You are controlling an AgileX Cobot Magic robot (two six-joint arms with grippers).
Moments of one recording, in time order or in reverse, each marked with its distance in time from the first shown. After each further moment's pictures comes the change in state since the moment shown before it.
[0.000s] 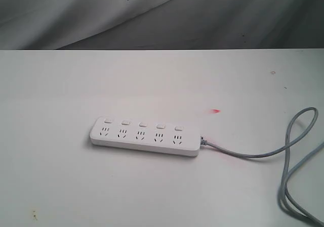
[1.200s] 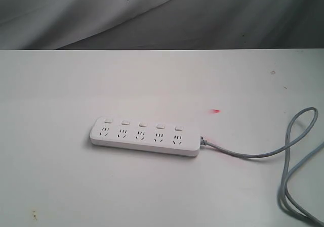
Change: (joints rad) left arm 0.000 0.607 -0.289 0.000 -0.139 0.000; right arm 0.000 0.000 0.000 0.000 0.000 0.000
